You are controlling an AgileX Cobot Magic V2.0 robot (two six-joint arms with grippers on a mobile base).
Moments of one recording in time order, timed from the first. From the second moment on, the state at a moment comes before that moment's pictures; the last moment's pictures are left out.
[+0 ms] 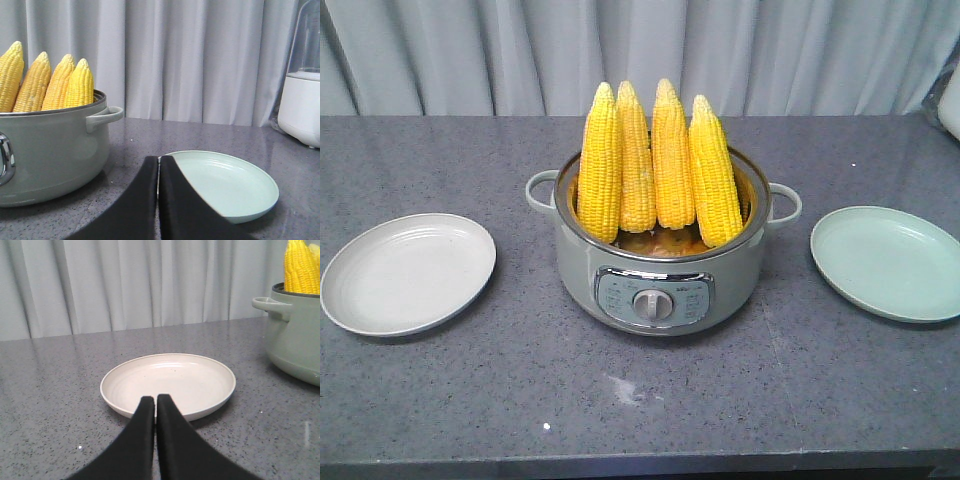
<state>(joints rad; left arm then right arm) -0.04 -0.01 0.03 -0.12 0.07 0.16 0.09 -0.01 0.03 -0.04 -0.03 0.05</state>
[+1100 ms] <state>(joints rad) -0.04 -0.01 0.03 -0.12 0.07 0.16 0.09 -0.01 0.03 -0.04 -0.03 0.05</state>
